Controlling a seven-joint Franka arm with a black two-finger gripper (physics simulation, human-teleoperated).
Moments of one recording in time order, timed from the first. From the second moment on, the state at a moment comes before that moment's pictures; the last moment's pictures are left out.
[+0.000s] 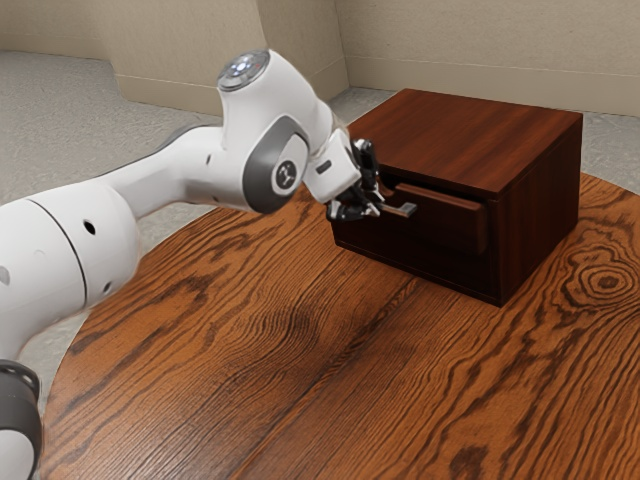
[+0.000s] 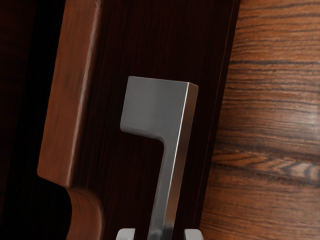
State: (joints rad) arm -0.13 0.38 0.18 -1.41 -0.13 2.33 1.55
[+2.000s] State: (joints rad) arm -0.08 -0.03 0.14 -1.92 -0.12 2.39 1.52
